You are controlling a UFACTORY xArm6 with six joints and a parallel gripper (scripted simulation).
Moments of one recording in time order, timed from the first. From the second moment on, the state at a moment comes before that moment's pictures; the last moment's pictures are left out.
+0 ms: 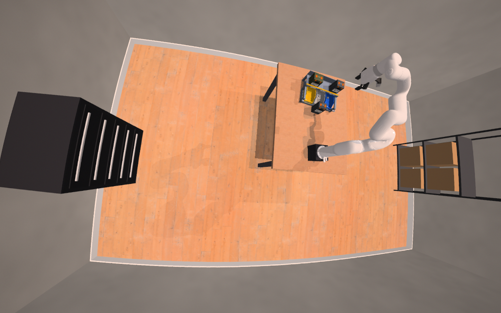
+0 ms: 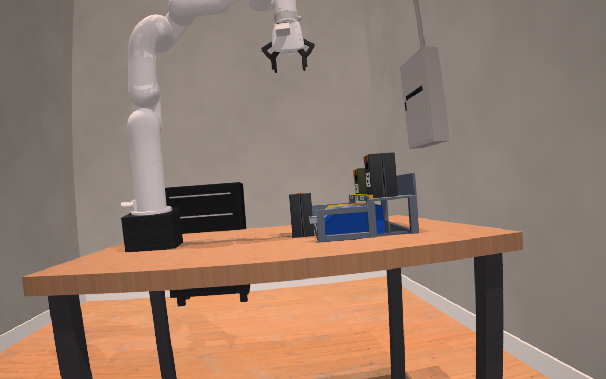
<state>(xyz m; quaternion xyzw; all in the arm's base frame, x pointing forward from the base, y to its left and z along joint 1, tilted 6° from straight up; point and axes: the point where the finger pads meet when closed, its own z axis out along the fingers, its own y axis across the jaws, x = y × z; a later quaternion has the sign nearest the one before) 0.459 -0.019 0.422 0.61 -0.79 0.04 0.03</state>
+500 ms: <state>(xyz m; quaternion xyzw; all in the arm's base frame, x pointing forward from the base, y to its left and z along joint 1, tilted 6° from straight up) 0.459 -0.024 0.379 0.61 -0.79 0.04 0.04</state>
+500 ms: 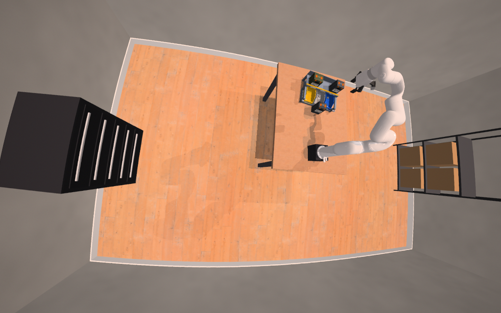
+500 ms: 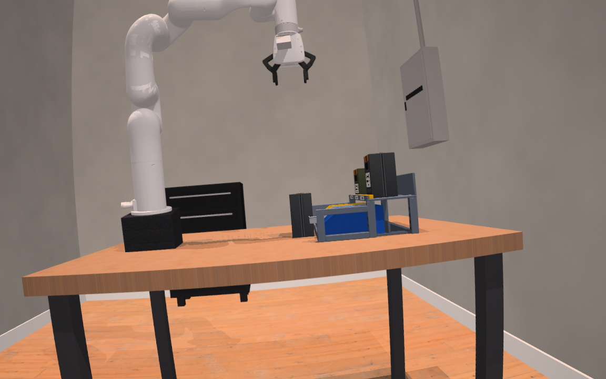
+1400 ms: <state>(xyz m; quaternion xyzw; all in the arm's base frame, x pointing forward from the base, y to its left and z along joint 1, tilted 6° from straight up) 0.457 -0.034 0.281 0.61 -0.79 0.04 0.04</state>
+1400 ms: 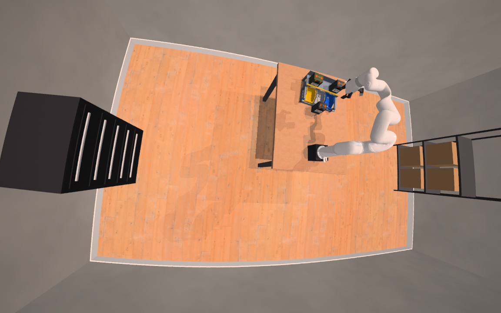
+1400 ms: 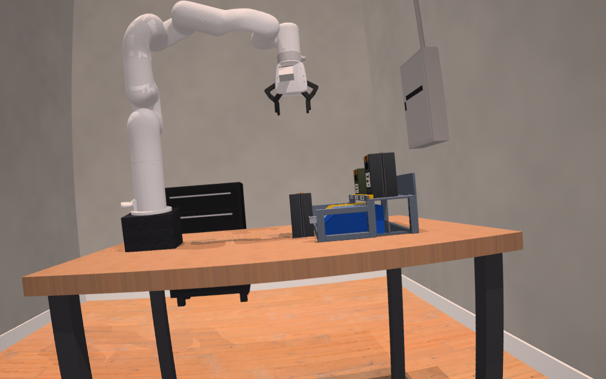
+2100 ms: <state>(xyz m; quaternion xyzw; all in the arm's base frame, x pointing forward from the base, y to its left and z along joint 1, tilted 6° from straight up) 0.459 -0.039 0.234 0.61 -0.79 0.04 0.04</state>
